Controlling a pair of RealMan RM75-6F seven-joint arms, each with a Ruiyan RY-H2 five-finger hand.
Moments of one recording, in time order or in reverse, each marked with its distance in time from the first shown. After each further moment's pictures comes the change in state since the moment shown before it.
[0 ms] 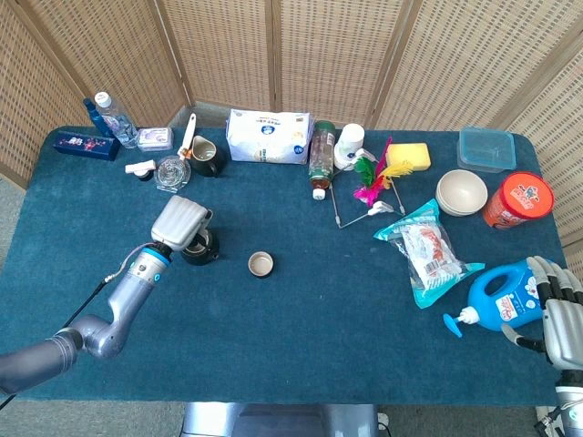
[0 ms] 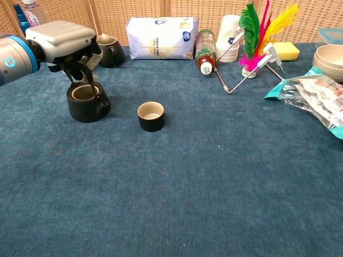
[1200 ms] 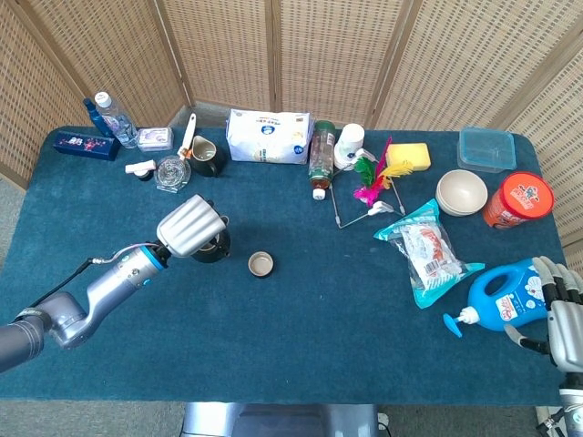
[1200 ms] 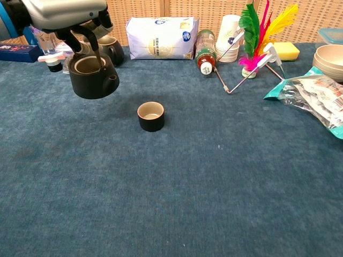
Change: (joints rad) left arm -0.093 0.187 0.112 -0.057 0.377 0.135 0.005; right arm -0.010 0.014 -0.002 -0.018 0.002 0.025 0.008
